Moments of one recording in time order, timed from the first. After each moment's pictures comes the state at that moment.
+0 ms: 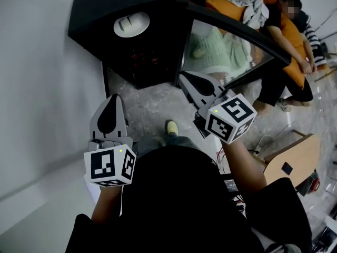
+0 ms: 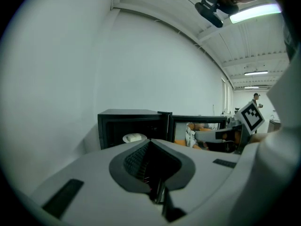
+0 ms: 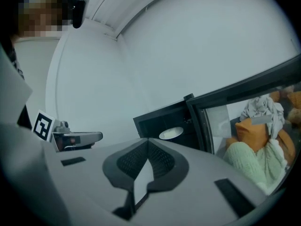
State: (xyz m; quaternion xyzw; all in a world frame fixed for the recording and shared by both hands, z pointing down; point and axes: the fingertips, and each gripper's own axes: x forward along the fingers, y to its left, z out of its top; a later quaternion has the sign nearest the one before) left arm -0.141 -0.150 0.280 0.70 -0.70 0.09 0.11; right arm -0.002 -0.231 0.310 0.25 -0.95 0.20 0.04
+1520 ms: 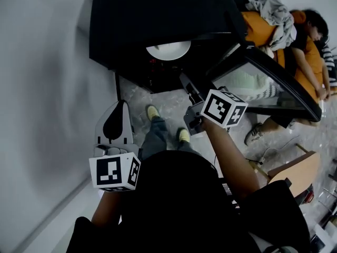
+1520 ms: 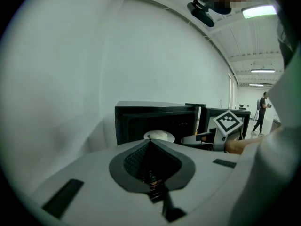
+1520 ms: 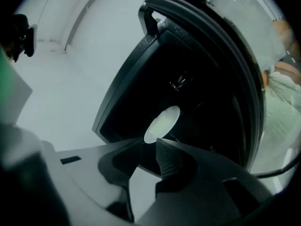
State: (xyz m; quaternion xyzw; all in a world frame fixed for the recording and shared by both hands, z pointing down) left arm -0.280 -0.245 0.316 0.68 -0.71 0.11 0.14; right arm -0.154 -0.375 0.404 0.31 -0.85 0.43 0.00
